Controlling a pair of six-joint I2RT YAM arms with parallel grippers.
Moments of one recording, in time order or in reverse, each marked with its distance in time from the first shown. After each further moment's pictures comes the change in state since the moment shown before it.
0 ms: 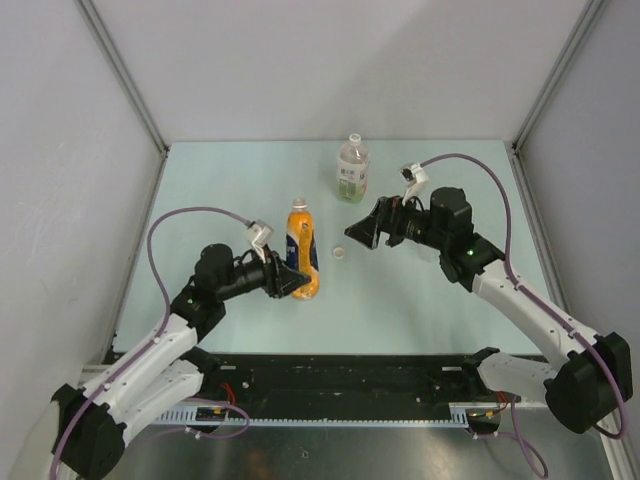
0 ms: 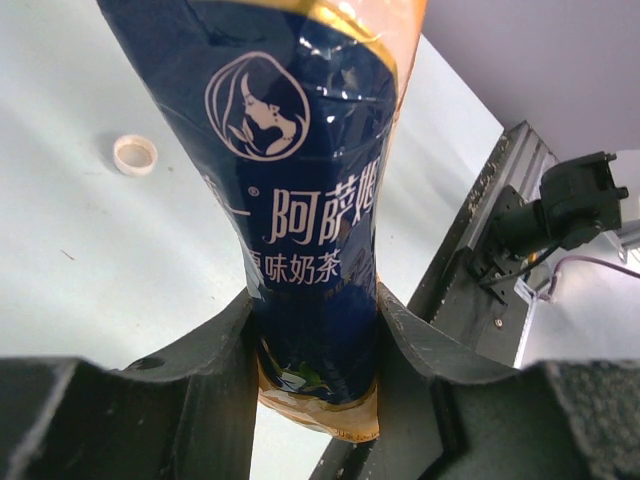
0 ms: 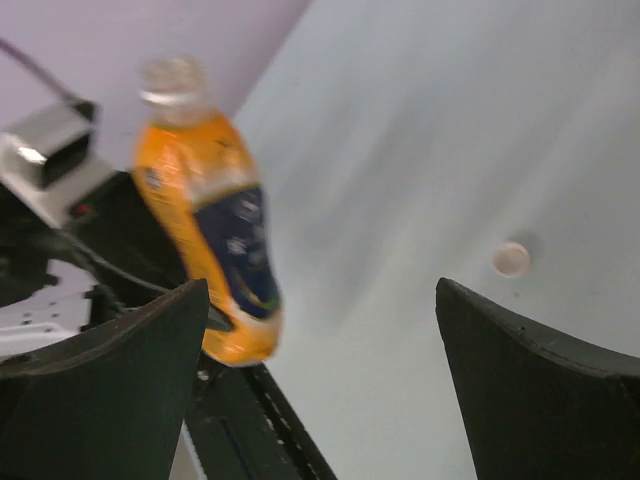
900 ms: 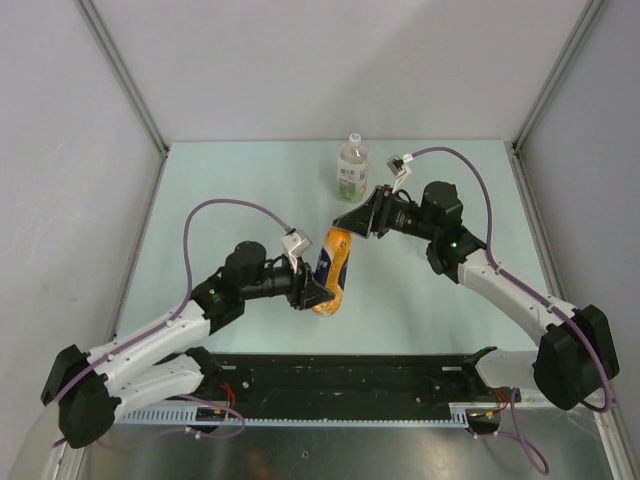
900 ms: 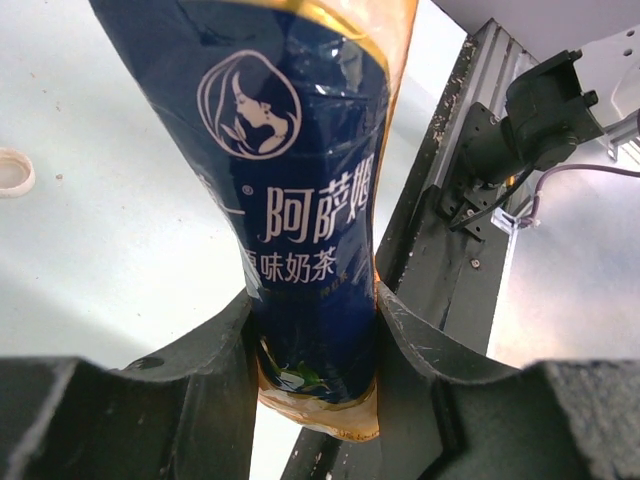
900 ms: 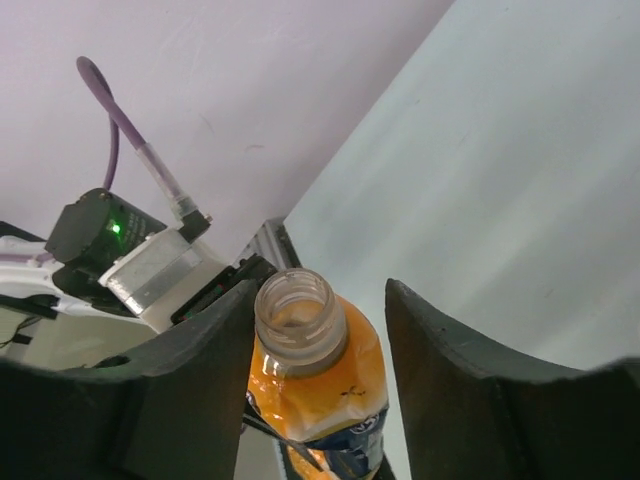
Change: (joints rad) left arm -0.261 0.169 0.123 -0.056 -0.054 0.104; right arm 0.008 0.111 0.001 0.324 -0.196 0.249
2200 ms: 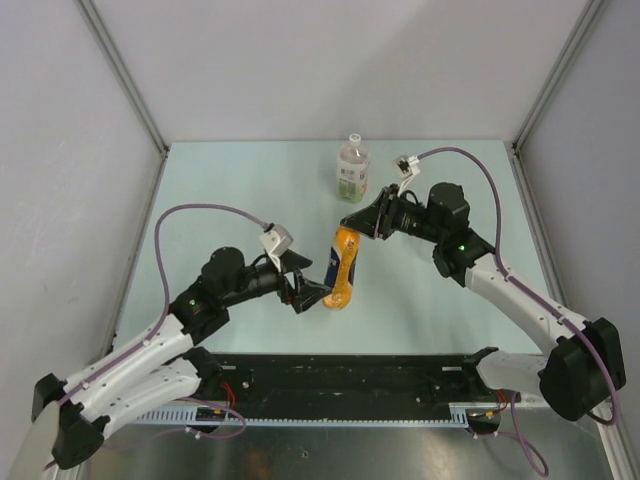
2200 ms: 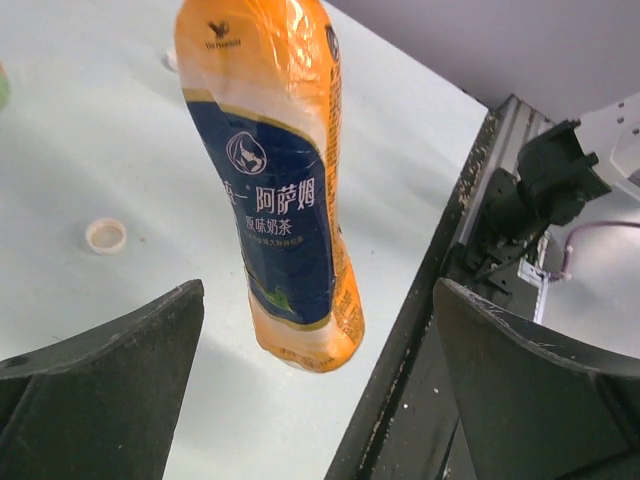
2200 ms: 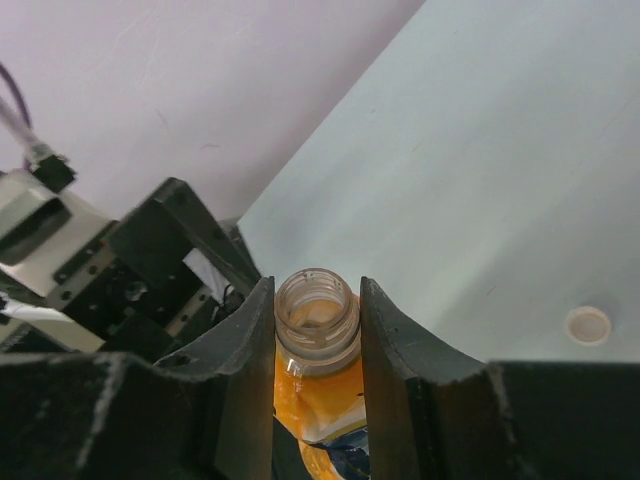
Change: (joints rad) left arm -0.002 -0.155 0.008 -0.019 -0.118 0.042; right arm -0.010 -0.043 0.002 -0.069 0.026 -0.113
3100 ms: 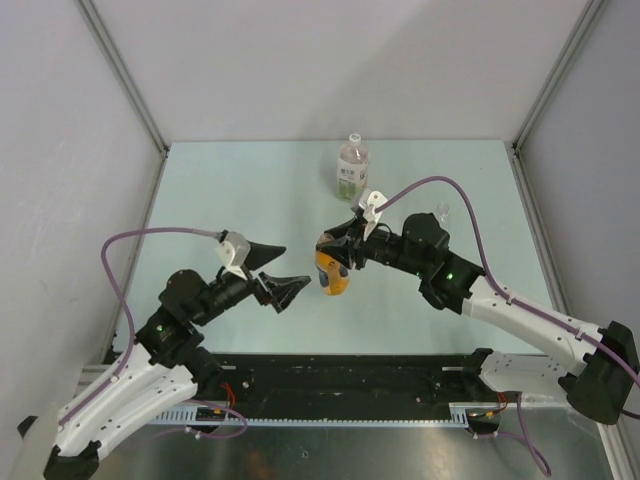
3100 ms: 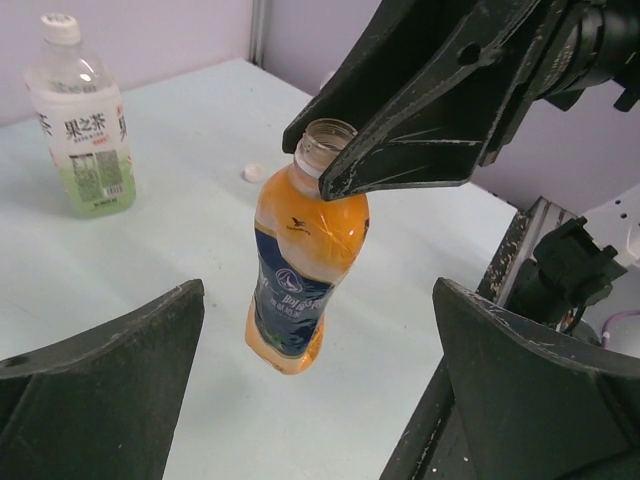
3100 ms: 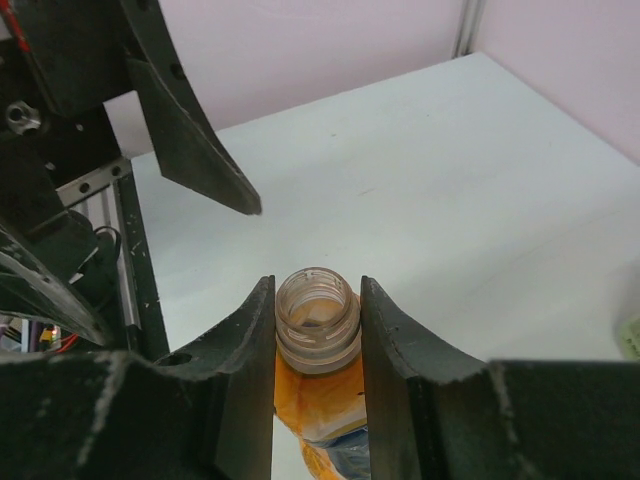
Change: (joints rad) left arm 0.000 -0.287 -0.019 -0.024 -0.183 0.025; right arm 0.361 -0.095 0.000 -0.047 0.332 -0.599
